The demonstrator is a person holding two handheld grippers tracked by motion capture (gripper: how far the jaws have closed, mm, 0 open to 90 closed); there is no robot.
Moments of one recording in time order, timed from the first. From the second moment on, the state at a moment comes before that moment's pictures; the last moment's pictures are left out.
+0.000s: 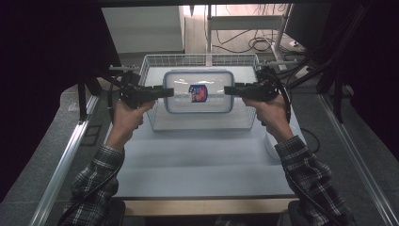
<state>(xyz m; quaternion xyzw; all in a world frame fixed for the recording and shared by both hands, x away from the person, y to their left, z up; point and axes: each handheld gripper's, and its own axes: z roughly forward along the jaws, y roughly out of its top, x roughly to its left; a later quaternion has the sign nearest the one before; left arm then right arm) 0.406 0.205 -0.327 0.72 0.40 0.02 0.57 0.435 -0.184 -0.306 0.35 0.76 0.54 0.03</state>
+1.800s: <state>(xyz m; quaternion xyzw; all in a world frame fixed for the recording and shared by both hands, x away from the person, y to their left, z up) 0.489 0.203 -0.323 0.73 0.43 0.05 0.54 0.496 -0.165 -0.298 0.41 0.75 0.51 0.11</state>
